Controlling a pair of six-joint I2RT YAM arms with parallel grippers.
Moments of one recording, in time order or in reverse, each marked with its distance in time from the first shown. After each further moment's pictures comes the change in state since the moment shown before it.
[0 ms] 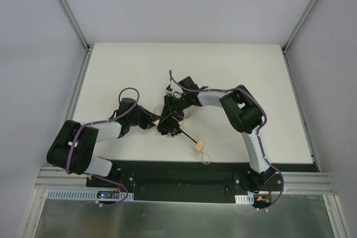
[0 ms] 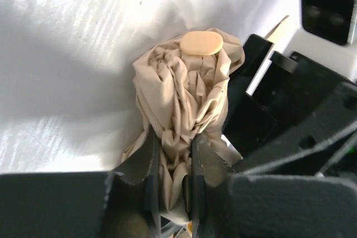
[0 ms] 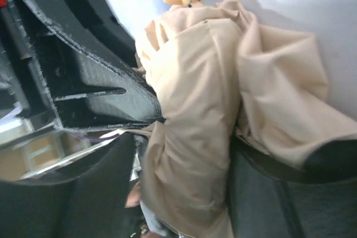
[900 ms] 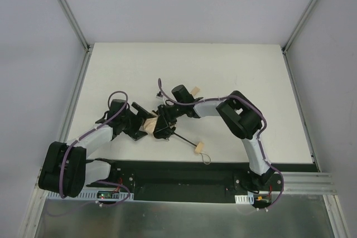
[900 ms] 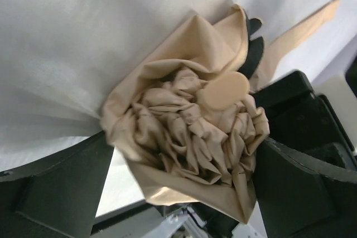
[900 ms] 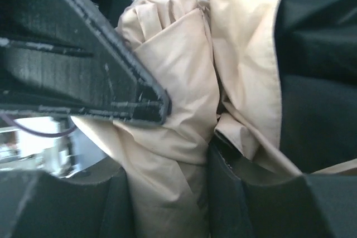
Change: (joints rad) left arm 0.103 -0.257 0.020 -0.359 0.001 0.089; right arm 0.132 -0.103 -0.128 0.198 0.194 -0.278
